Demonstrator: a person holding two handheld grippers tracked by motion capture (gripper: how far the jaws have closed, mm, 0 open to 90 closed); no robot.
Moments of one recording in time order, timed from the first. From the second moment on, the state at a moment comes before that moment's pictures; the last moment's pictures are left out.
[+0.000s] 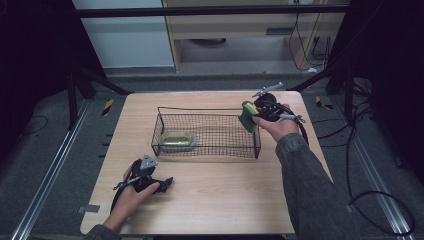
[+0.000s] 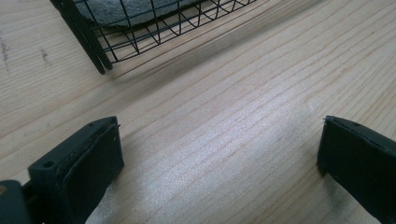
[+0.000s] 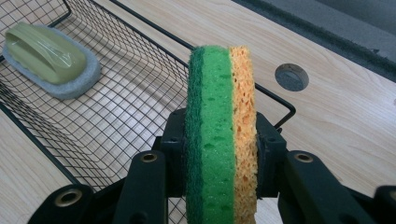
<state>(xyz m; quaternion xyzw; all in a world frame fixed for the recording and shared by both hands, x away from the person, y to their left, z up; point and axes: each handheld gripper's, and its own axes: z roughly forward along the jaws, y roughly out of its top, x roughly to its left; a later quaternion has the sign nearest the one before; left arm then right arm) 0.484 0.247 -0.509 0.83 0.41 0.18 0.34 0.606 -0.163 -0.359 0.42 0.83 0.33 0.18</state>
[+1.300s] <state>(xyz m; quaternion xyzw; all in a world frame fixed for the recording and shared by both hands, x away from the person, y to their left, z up) 0.484 0.248 -0.509 0.83 0.41 0.18 0.34 0.612 -0.168 -0.394 0.44 0.83 0.31 0.16</state>
